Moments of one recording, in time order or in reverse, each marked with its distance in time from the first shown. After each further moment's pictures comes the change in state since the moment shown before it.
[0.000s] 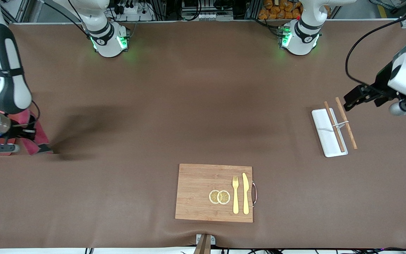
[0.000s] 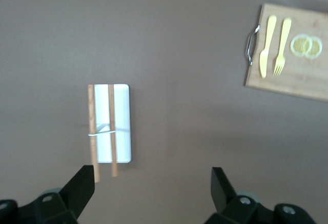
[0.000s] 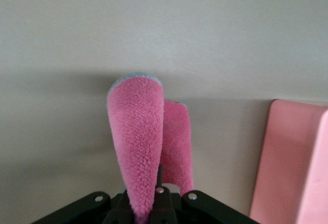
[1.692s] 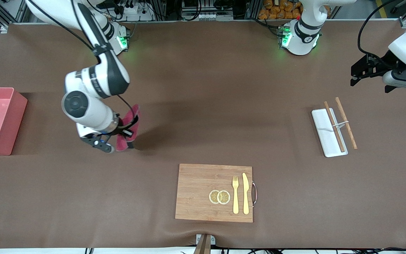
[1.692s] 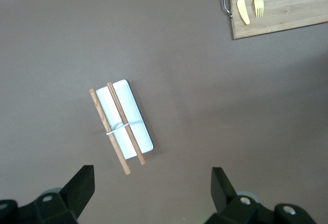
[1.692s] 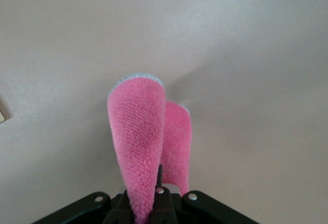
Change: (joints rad) left arm -0.005 -0.063 -0.004 -0.015 0.000 -0.072 0.313; right arm 0.614 -0.032 0.007 0.058 0.188 -0.153 0.992
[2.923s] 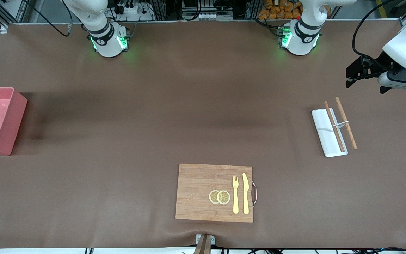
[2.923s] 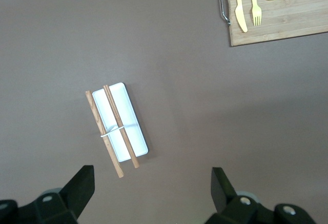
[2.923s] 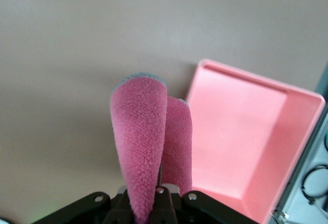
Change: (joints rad) left arm -0.001 -0.001 -0.019 -0.001 0.000 0.008 -0.056; right arm -0.890 -0.010 -0.015 0.358 -0.129 -0.364 -1.543
